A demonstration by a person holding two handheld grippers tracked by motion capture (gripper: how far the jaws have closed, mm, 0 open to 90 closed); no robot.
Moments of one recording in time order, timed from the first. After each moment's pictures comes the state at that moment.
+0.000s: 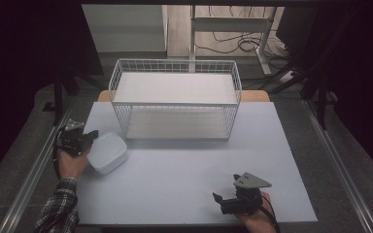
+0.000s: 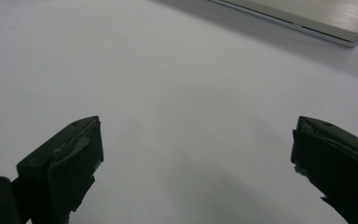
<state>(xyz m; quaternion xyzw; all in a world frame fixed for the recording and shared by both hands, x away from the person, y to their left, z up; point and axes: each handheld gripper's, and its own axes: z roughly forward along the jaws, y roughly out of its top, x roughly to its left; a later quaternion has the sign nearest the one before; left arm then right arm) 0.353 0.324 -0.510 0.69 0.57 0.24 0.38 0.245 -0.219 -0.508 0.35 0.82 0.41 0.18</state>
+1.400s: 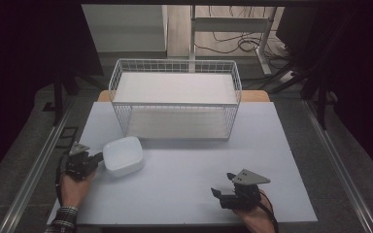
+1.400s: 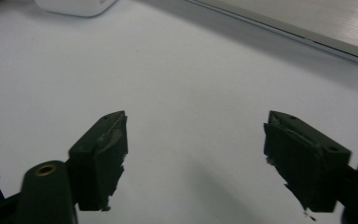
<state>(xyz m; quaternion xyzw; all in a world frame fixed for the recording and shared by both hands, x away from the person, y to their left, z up) 0.293 0.293 -0.533 0.70 0.56 0.20 0.38 0.251 -0.212 -0.498 0.34 0.82 0.42 0.16</state>
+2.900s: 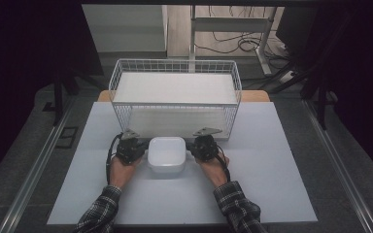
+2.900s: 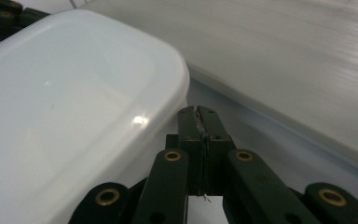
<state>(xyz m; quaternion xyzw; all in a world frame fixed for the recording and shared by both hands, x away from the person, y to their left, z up) 0.359 0.173 -0.530 0.75 0.48 0.15 0.43 0.392 -0.103 -0.513 0.37 0.82 0.41 0.13</state>
